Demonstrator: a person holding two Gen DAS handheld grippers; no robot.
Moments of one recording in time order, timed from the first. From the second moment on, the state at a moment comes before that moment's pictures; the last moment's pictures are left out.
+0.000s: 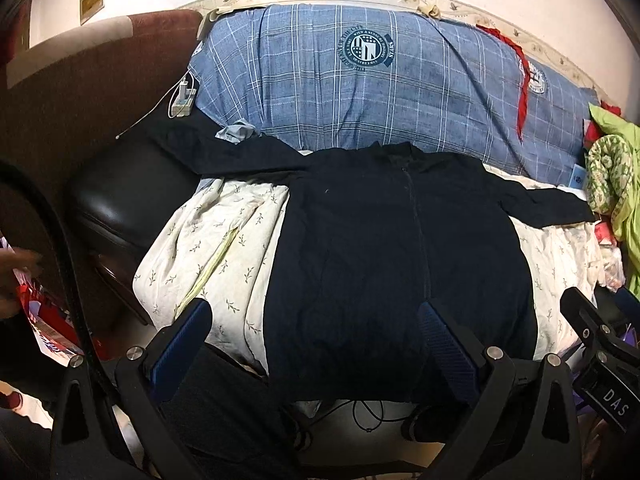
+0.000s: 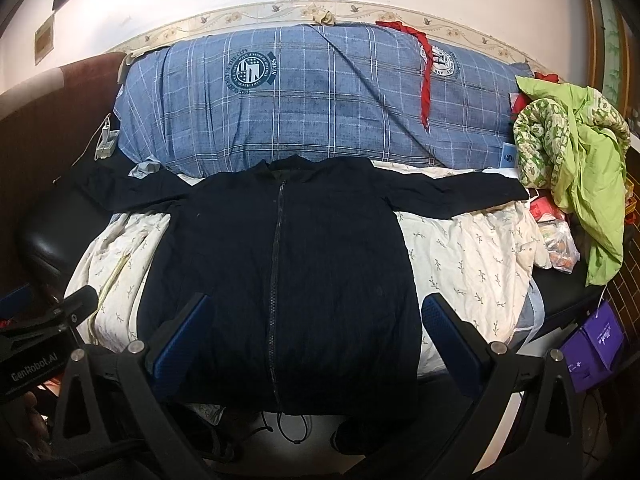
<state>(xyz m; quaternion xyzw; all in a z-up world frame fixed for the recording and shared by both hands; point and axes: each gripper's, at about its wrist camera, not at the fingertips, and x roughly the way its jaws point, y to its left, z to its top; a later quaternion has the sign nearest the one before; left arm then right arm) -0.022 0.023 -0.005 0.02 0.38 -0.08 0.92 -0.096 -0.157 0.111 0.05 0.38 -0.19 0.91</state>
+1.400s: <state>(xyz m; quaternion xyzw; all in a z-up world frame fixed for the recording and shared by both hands) 0.119 0.006 -0.025 -0.02 0.40 -0.03 0.92 -0.017 -0.206 0.071 0.10 0.42 -0.14 0.89</state>
